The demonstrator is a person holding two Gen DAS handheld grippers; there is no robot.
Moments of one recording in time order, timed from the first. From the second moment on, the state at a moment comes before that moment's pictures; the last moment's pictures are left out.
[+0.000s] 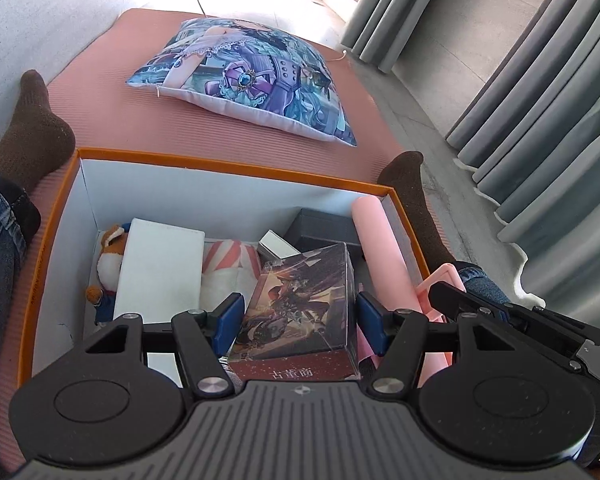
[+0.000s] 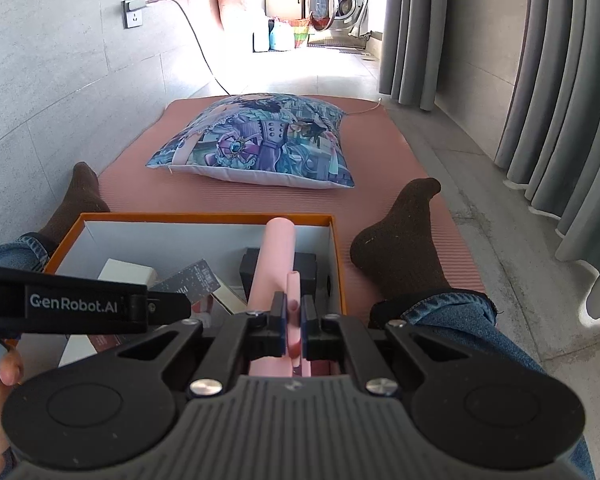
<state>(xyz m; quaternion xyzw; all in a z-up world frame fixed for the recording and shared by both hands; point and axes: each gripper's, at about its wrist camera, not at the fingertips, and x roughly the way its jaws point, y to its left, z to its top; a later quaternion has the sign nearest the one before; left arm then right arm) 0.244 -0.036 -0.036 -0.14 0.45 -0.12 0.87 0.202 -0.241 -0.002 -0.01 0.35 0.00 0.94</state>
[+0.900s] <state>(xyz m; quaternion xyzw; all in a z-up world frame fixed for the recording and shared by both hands) 0.241 -0.048 -0.055 -0.12 0.49 -0.10 0.86 0.199 -0.231 -0.014 -0.03 0.36 0.00 0.93</state>
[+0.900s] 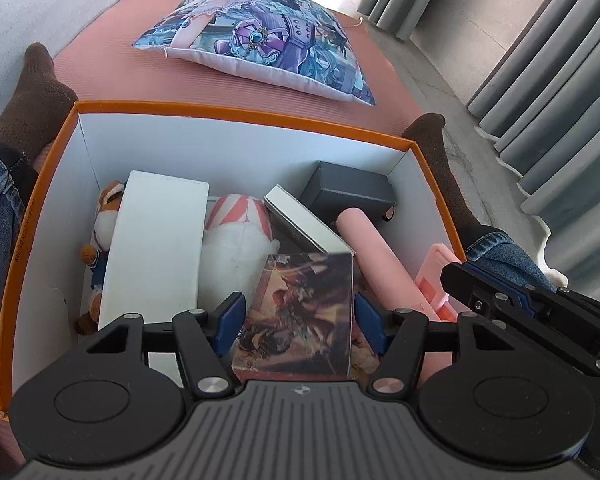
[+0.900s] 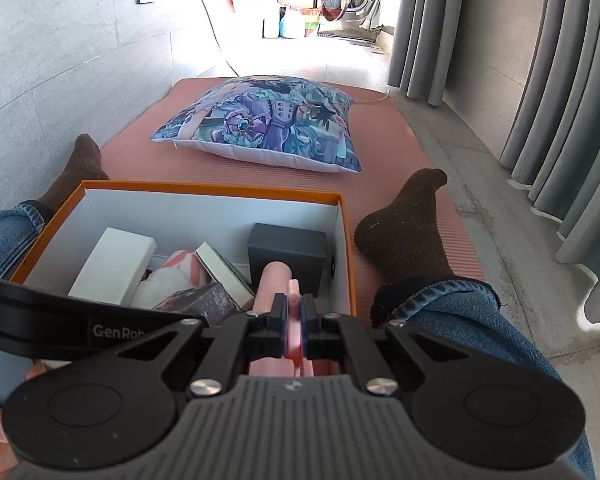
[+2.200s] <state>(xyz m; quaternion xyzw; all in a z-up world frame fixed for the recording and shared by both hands) 0.133 -0.006 0.020 -0.07 0.25 -0.03 0.97 0.131 -0.210 0.026 0.02 0.23 0.02 0.97</state>
